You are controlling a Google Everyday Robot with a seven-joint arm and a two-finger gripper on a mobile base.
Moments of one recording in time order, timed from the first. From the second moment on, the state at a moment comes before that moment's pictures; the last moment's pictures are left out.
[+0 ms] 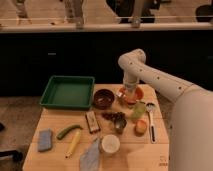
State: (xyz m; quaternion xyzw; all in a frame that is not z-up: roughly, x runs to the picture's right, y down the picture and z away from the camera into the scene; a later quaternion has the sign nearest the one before) arm 0.156 0.044 0.844 -0.34 0.13 0.24 0.90
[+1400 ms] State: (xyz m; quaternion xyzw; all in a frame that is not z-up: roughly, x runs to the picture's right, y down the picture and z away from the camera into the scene) arm 0.205 0.010 0.926 -0.37 0.19 0.29 0.86
